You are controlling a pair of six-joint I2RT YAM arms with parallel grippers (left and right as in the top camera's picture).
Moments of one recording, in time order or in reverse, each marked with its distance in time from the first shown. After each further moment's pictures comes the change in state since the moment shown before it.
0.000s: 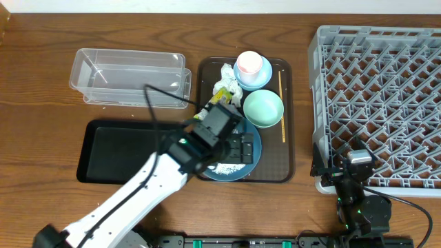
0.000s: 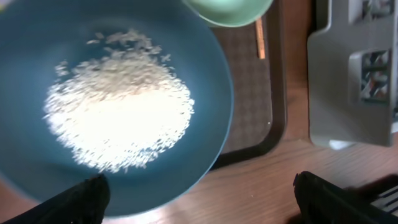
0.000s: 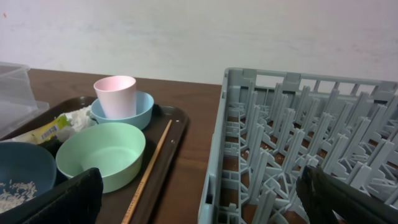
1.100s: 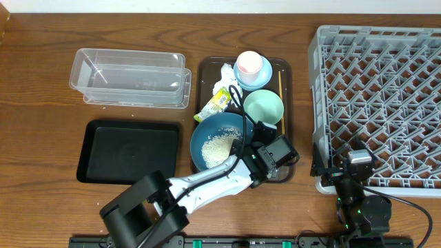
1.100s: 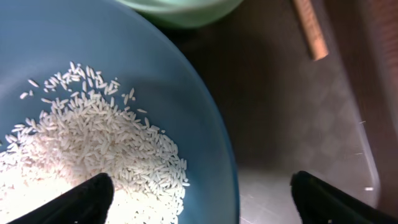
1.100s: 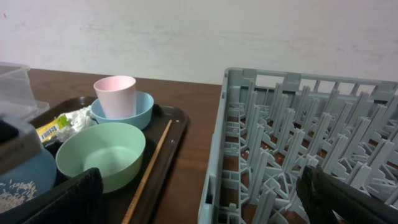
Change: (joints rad) left arm -0.276 0.409 0.000 0.277 -0.442 0.014; right arm 0.000 0.000 0.000 0.000 0.000 0.000
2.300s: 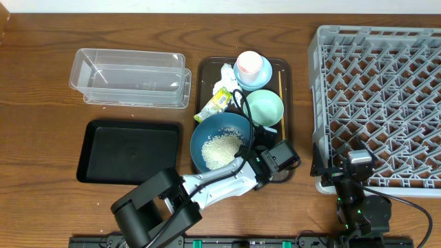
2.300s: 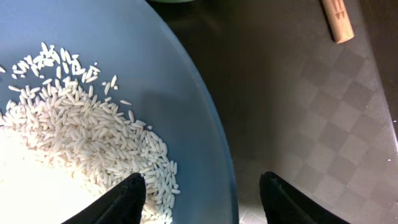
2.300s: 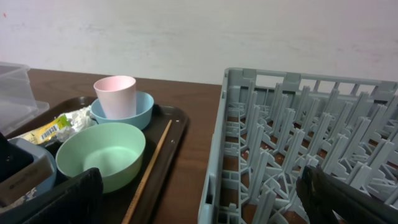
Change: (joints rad) left arm -0.019 0.060 -0.011 0.040 -0.018 -0.040; right arm 0.000 0.000 0.000 0.000 0.000 0.000
